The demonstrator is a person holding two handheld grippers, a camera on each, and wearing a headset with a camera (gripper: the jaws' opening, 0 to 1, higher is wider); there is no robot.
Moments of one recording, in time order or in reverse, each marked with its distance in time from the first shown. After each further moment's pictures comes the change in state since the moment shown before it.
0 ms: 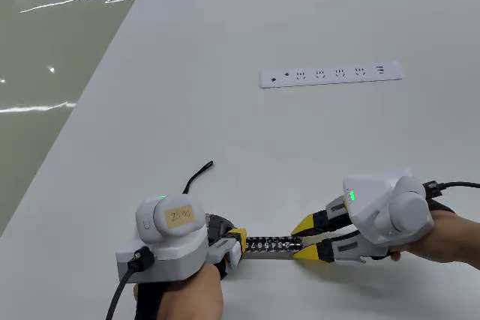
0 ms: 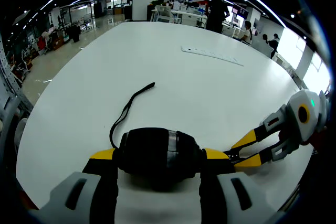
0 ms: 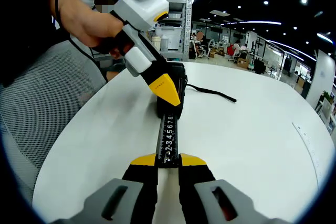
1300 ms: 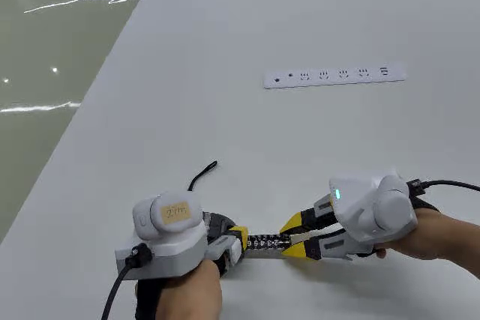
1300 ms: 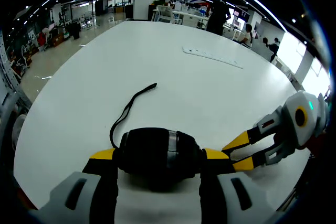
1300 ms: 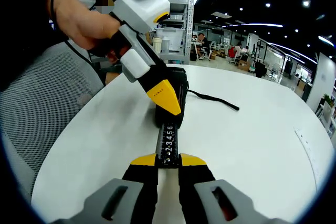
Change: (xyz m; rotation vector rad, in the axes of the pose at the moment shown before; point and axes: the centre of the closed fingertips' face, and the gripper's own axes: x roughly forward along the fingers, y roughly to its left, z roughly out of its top) left arm 0.000 0.003 0.000 -0.029 0.000 -0.018; right arm 0.017 -0.003 0.015 -0.016 -0.011 0.004
